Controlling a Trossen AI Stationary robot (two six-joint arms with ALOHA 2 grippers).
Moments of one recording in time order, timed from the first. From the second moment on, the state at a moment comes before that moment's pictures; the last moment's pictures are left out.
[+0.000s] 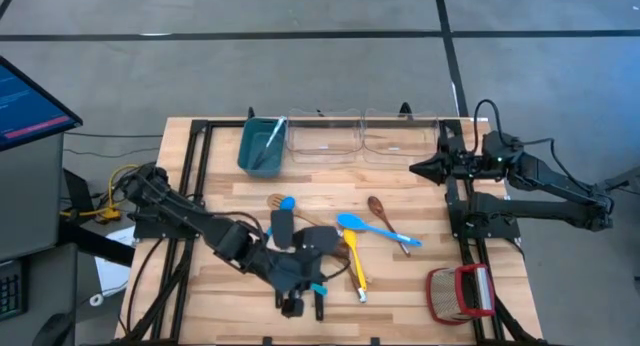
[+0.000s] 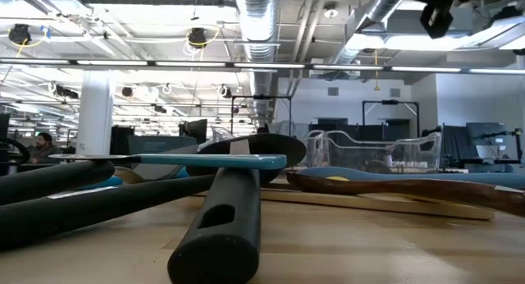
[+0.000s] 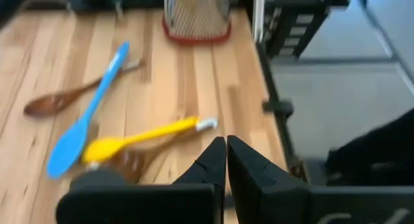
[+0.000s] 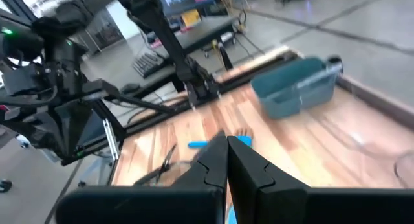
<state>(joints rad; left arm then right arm) -0.54 1.74 1.65 -0.65 -0.31 -0.35 -0.26 0.50 0.71 -0.42 -0.18 0.37</state>
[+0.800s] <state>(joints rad) -0.53 1.75 1.30 -0.68 -0.24 -0.48 -0.26 0.50 0.71 -0.50 -0.18 0.39</state>
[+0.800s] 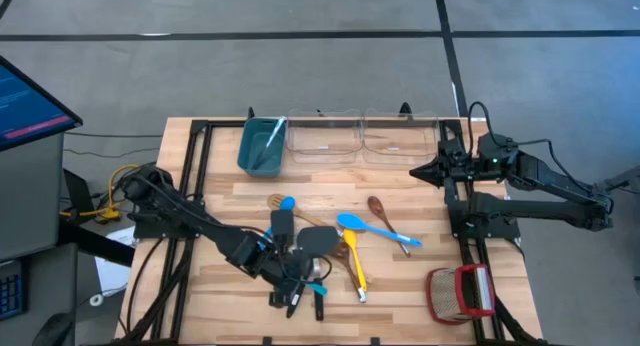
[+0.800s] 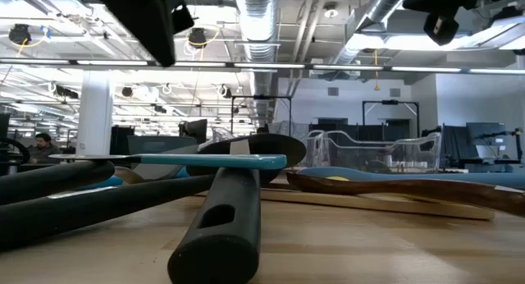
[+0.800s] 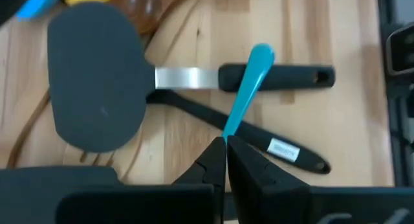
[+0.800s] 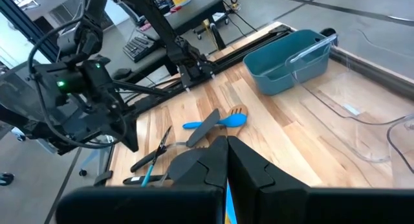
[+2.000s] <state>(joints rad) -0.51 1.74 1.18 -0.55 -0.24 -0.39 -0.26 0.50 0.71 -0.55 -0.18 0.38</state>
